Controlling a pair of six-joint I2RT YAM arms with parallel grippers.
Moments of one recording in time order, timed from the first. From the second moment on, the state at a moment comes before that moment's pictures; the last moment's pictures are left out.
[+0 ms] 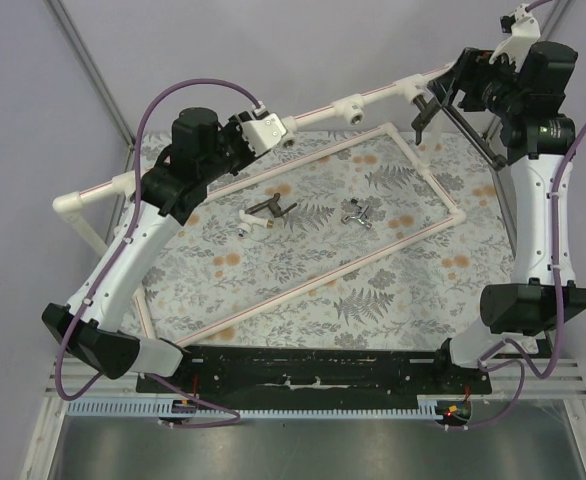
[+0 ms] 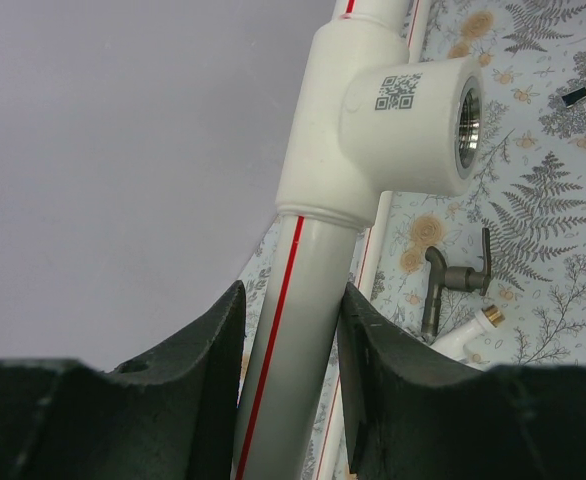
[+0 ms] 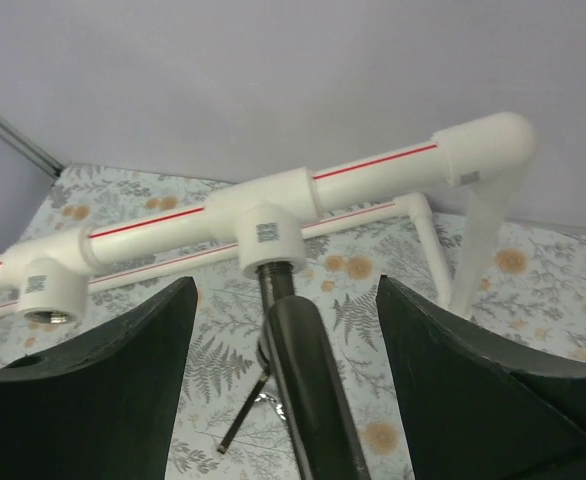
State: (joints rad) left arm -0.47 1.40 1.60 -0.51 0.08 0.74; right arm -0.10 1.62 2.03 -0.57 -0.45 0.18
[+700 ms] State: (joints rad) left arm -0.47 1.40 1.61 -0.51 0.08 0.74; right arm -0.21 1.80 1.88 -0.69 -0.32 0.13
